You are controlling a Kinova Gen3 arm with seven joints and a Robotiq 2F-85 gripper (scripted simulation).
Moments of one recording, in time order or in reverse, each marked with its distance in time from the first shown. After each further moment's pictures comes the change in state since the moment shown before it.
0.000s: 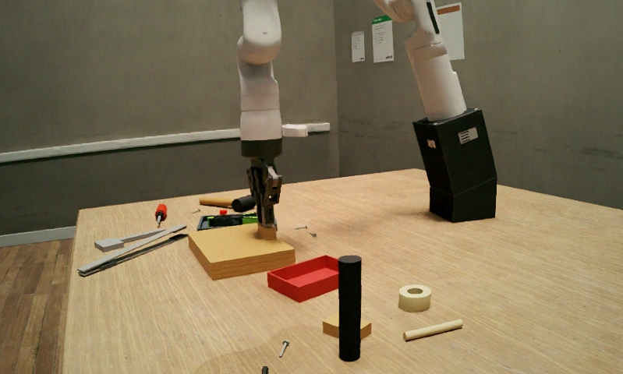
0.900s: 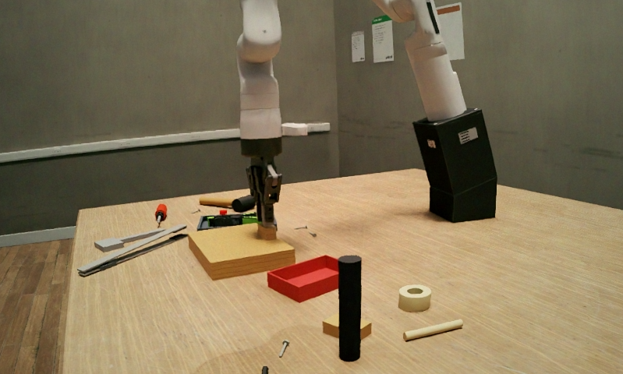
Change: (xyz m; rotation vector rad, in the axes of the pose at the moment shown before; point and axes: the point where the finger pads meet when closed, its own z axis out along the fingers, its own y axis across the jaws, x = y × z) arm -0.001 0.001 -0.002 -0.002 -0.001 0.000
